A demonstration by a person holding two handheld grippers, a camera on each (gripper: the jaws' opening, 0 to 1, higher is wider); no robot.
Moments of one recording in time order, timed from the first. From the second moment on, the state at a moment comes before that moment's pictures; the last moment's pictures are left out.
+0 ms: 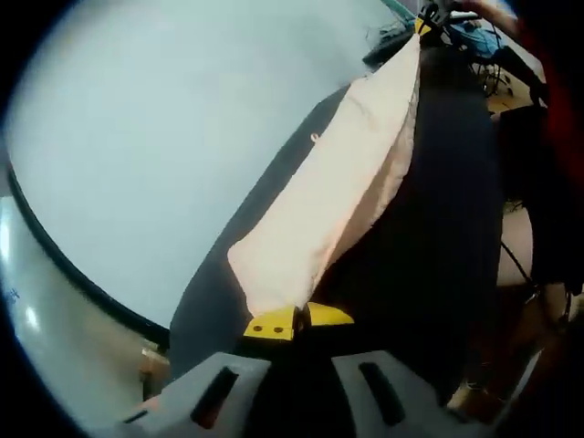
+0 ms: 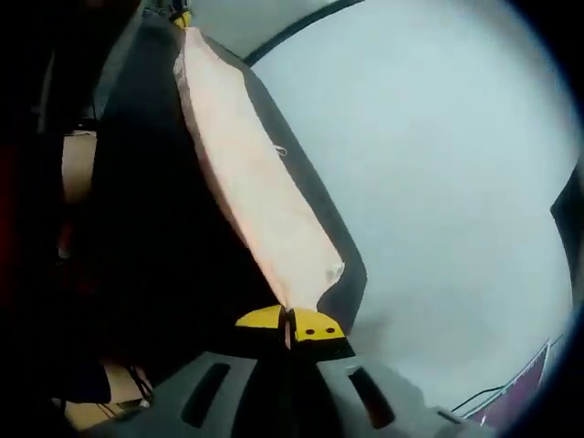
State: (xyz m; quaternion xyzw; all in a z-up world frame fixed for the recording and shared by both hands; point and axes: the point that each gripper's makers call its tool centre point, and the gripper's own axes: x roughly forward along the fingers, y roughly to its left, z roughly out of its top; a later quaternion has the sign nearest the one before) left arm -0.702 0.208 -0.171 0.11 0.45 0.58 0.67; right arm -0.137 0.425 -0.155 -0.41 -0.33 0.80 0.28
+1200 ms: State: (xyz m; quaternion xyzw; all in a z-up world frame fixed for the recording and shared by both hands) left arm -0.735 0.305 -0.126 0.01 0.42 0.66 0.63; right arm -0.186 0.567 -0.153 -0.41 -0.27 0.79 0.37
